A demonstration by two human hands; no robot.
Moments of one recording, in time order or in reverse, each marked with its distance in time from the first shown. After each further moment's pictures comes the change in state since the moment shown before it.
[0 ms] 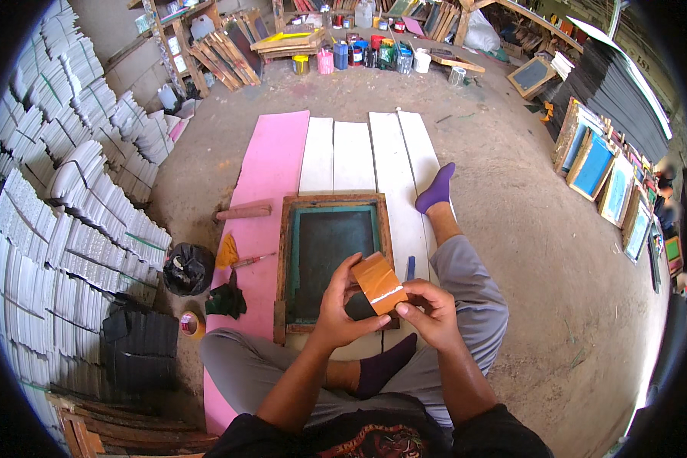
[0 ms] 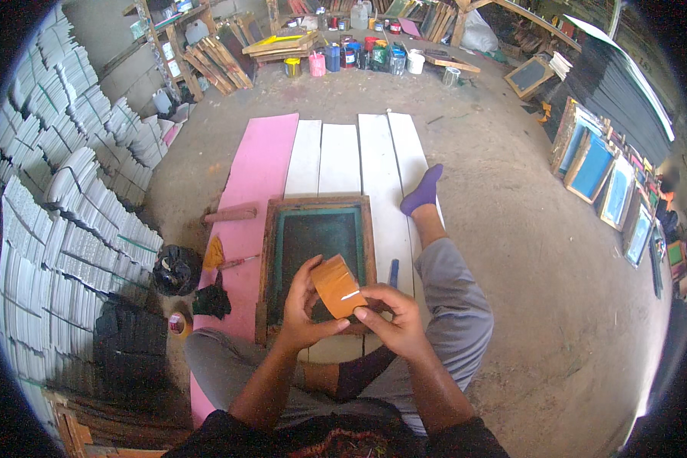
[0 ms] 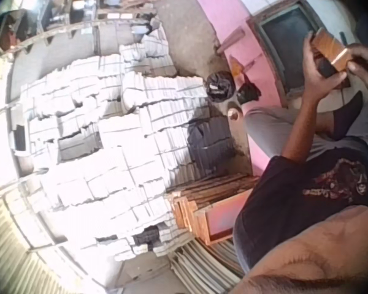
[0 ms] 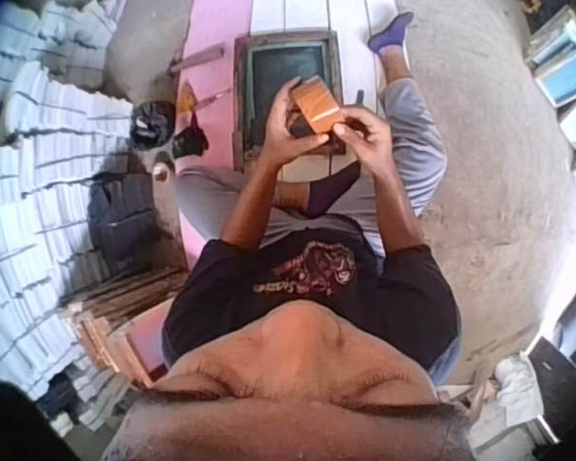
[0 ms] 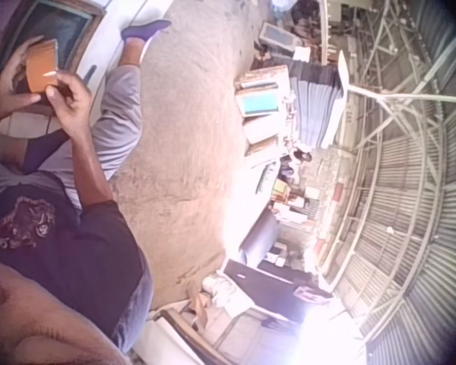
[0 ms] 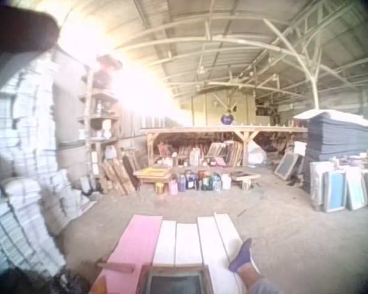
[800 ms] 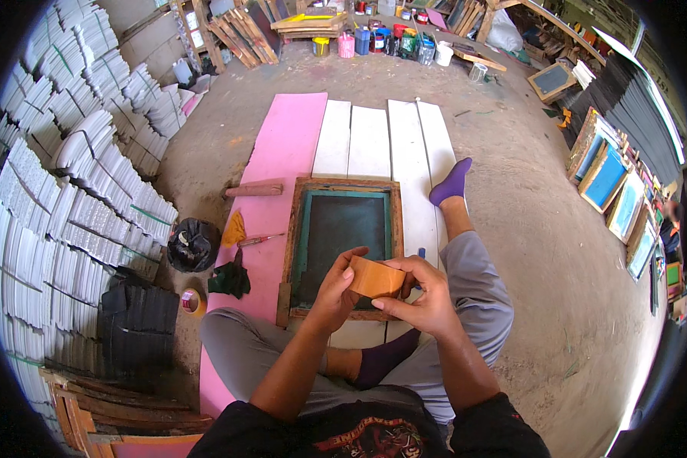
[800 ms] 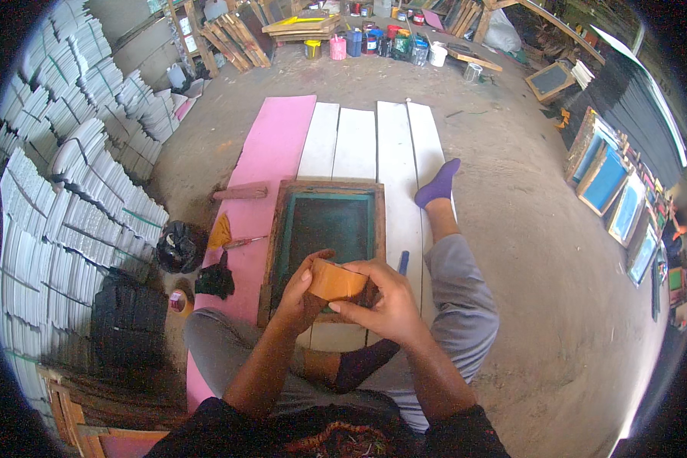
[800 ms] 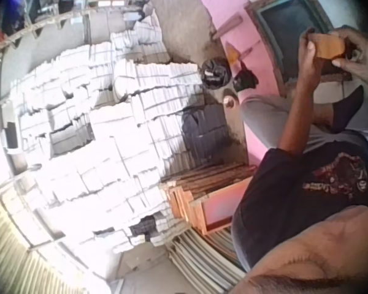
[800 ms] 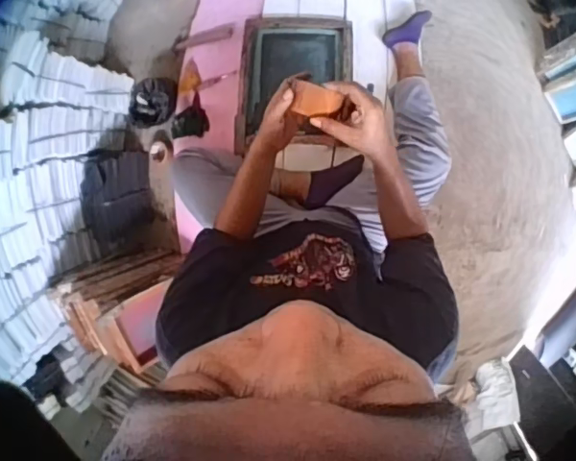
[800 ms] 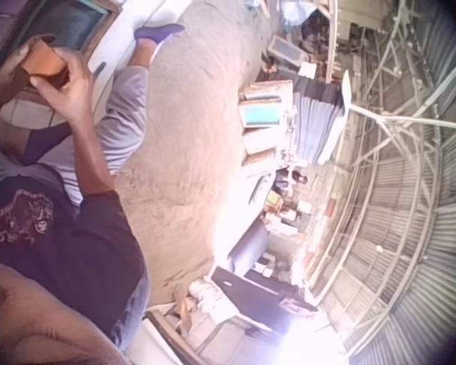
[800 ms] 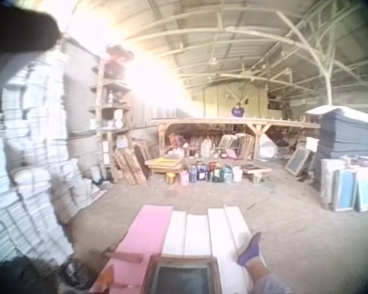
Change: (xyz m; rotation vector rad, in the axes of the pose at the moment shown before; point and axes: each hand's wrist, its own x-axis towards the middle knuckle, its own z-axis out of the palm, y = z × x) left_hand -0.008 -0.010 -0.020 -0.556 0.156 -0.385; right_hand 0.040 -0.010 0.022 -0.446 -0.162 -0.227
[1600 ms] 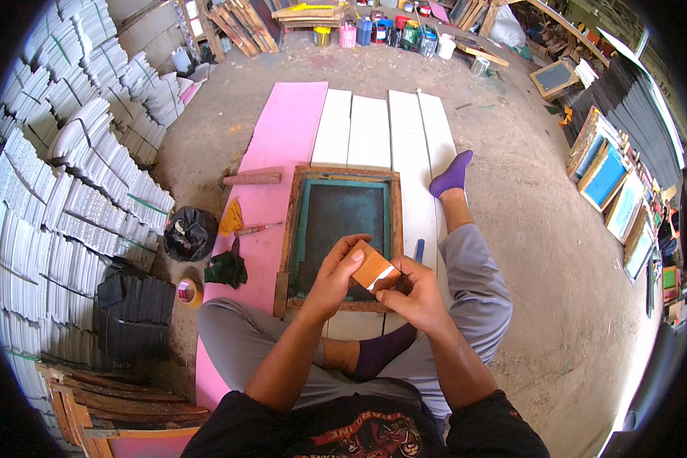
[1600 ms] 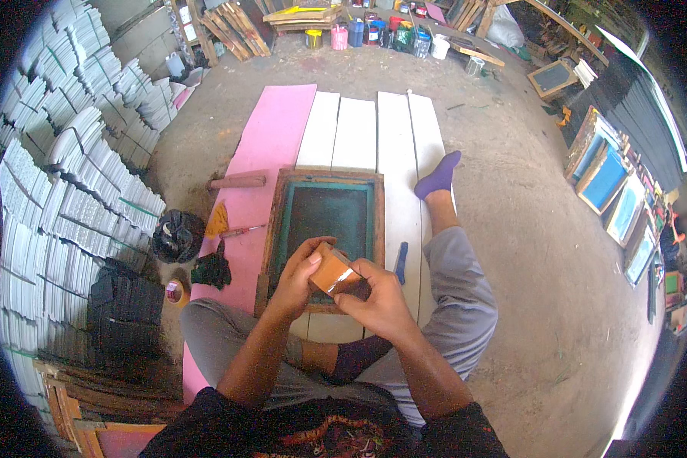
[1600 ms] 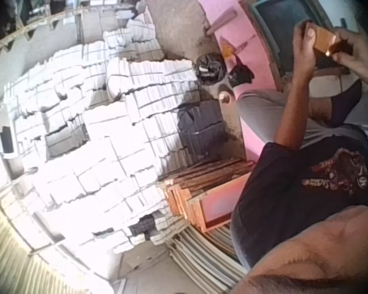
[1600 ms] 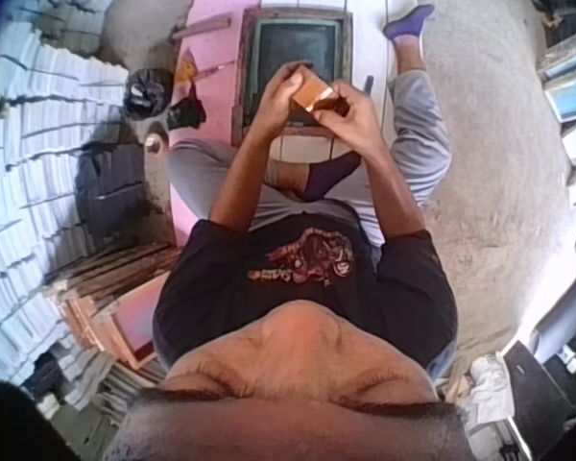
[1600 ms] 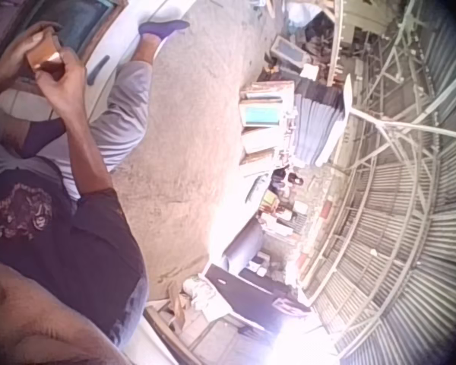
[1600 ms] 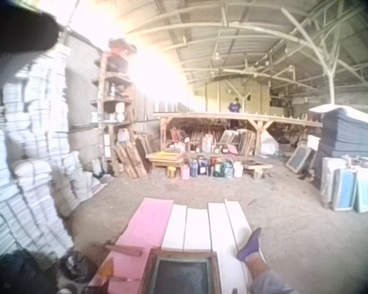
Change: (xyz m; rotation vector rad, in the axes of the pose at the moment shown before) left_hand 0.010 0.011 0.002 0.227 0.050 -0.031; right_hand -0.011 0.002 0.014 0.231 -0.075 0.382
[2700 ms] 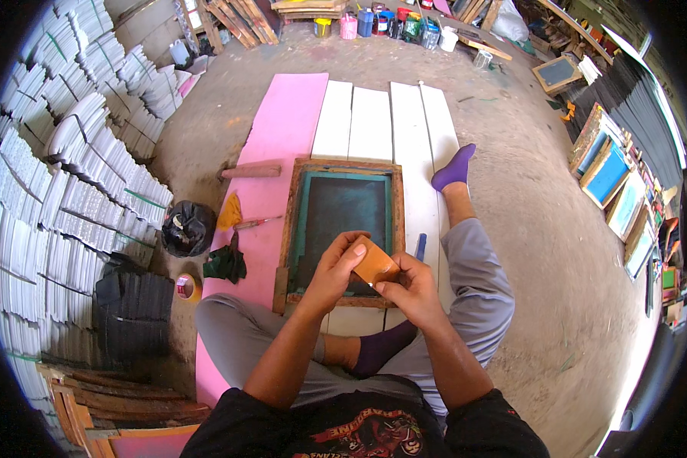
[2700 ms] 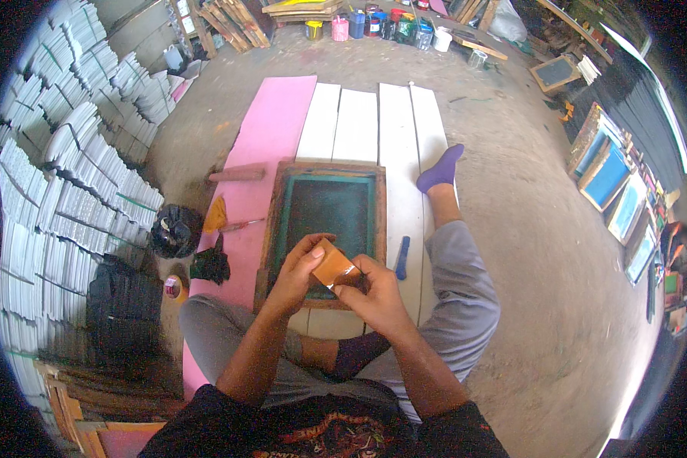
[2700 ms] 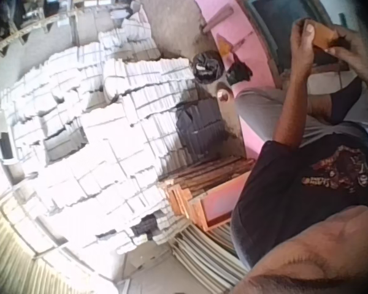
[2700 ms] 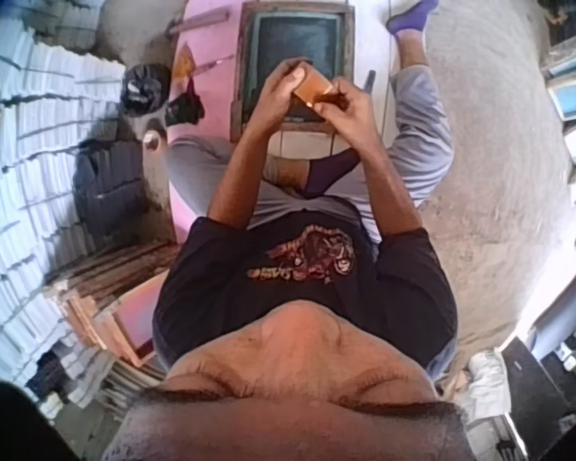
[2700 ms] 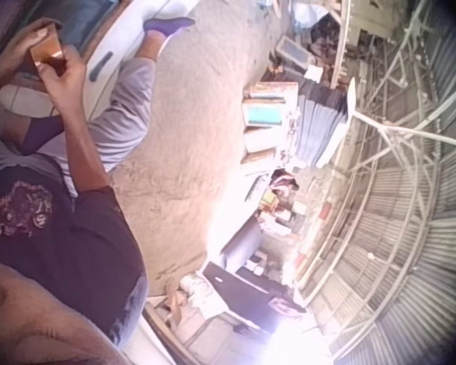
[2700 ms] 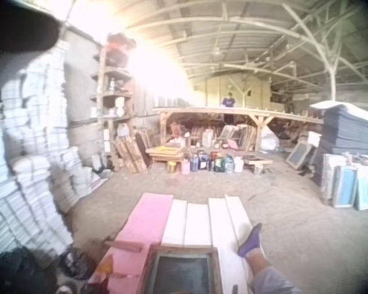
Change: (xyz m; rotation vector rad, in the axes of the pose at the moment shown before) left_hand 0.004 -0.005 -0.007 0.111 0.063 -0.022; right_hand 0.003 0.023 0.013 0.233 0.078 0.065
